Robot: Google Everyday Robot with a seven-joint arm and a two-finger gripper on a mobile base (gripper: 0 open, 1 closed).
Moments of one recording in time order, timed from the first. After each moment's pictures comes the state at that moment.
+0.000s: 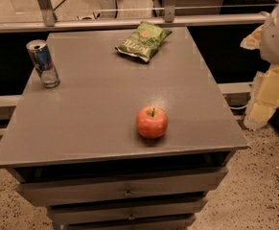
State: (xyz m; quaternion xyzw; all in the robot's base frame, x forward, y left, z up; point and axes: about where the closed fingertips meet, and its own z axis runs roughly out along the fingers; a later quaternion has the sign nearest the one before) arm 0.438 -0.217 0.976 -0.60 0.78 -0.03 0.16
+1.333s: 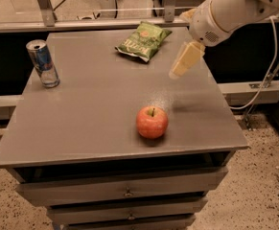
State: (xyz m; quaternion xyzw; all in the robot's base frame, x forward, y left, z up) arm 0.634 -0.121 0.945 -0.61 0.70 0.03 0.37
